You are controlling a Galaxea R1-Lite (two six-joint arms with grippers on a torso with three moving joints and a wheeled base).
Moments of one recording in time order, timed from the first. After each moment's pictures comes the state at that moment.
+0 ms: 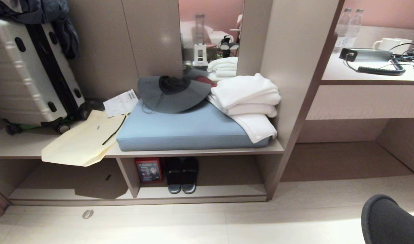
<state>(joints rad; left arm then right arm) 0.00 0.00 0.00 0.00 0.00 -0.02 0.01 0.00 0.00 0.00 -0.01 0.00</state>
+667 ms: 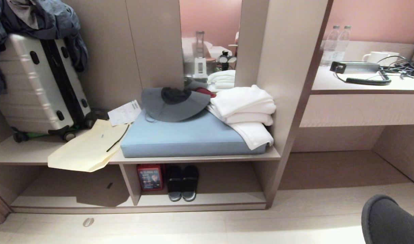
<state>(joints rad) 0.00 0.00 0.00 0.00 0.00 -0.01 0.01 0.00 0.00 0.00 -0.01 0.00</state>
